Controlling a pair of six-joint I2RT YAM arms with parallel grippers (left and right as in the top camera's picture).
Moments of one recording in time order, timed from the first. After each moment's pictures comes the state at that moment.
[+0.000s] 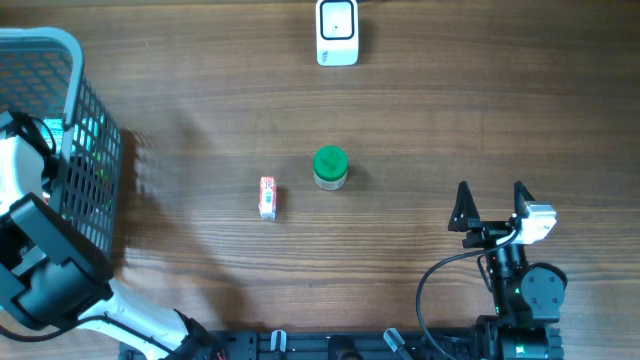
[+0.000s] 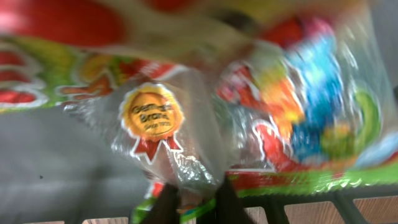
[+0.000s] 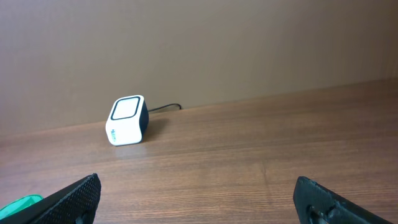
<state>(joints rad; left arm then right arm) 0.64 1.91 1.38 -1.04 0.04 -0.84 -0.03 0.01 0.01 0.00 -0.08 0.18</state>
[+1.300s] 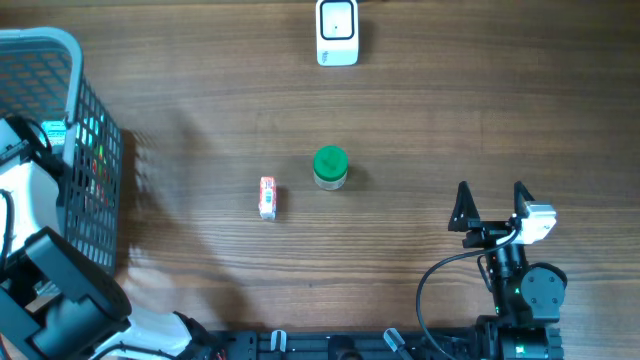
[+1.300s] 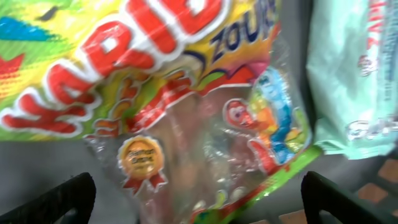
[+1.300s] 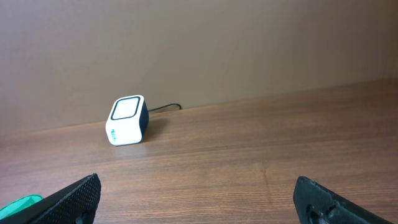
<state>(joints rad) 0.64 1.72 1.16 -0.69 -0.03 -0.94 -0.03 0.01 0.01 0.00 -0.08 0.18</state>
